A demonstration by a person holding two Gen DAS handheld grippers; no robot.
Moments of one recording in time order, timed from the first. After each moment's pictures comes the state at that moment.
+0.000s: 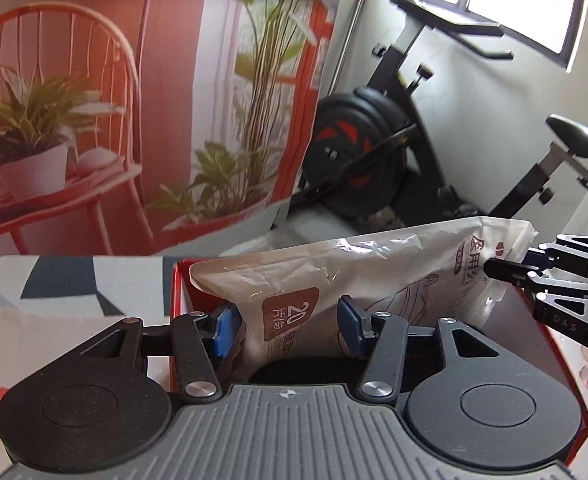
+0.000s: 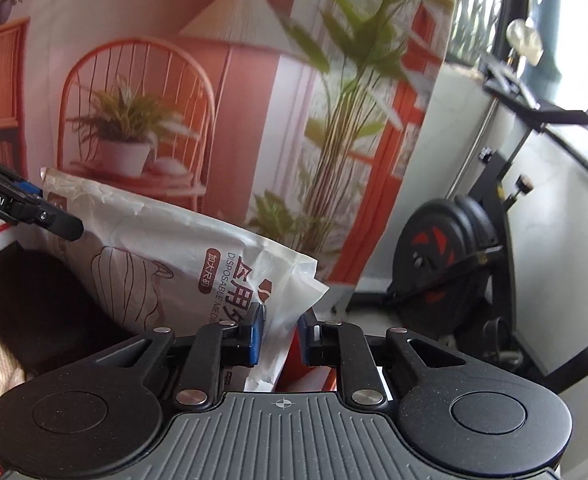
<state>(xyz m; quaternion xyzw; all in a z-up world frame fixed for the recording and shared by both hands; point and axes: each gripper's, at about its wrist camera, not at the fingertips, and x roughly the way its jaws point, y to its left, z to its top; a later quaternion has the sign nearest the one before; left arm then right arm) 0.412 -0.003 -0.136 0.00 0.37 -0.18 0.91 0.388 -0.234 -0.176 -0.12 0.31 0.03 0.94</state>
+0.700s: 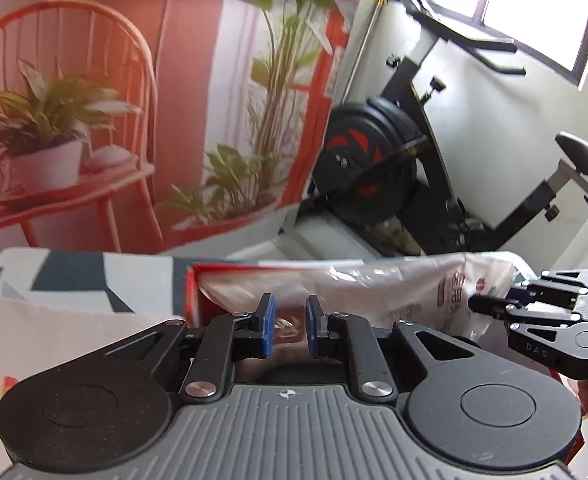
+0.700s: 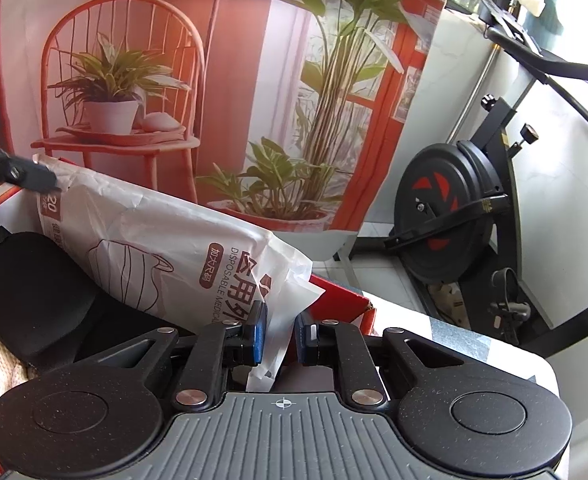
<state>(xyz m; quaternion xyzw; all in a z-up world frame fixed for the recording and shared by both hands) 0.410 -0.004 -0.122 -0.02 0.37 -0.16 0.92 0.406 -0.222 -0.188 -0.10 0.37 0.00 0.92</state>
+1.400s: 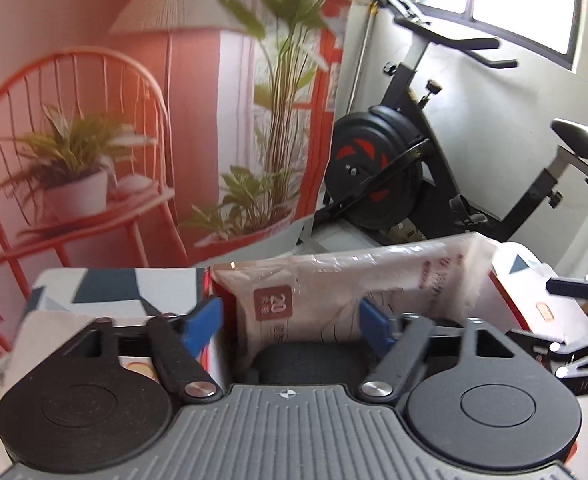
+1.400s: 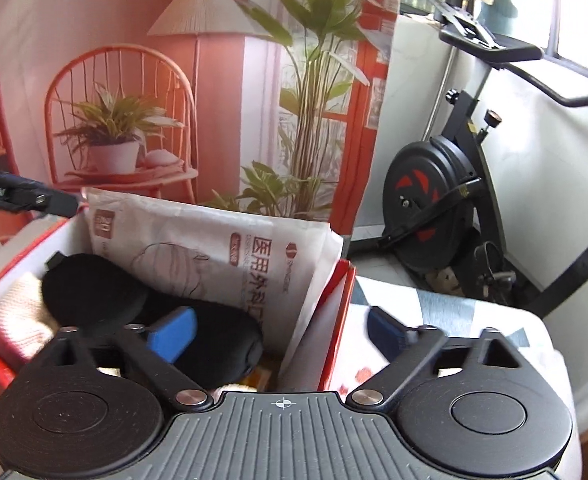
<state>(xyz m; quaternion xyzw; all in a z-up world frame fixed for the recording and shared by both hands) 0.345 -0.004 -0.081 0.03 0.33 -0.13 0.93 0.318 -0.226 -0.146 -0.03 0.34 -0.01 0.94</state>
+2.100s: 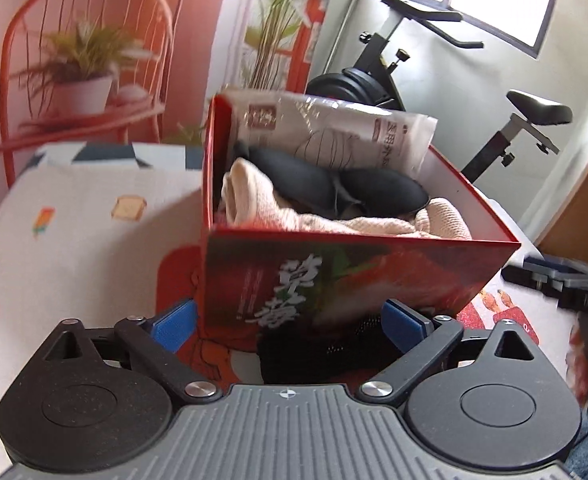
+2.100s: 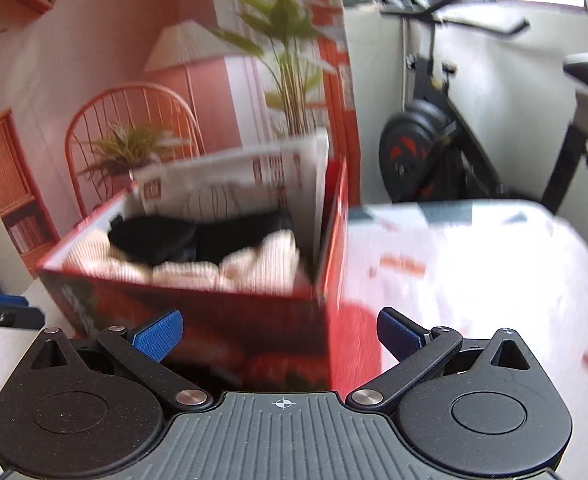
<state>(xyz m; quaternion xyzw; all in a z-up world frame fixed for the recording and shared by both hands) 0.222 0.046 -0.171 -0.04 0.37 -0.18 0.91 0.174 -0.218 -0.202 0.10 0.31 -0.02 0.95</state>
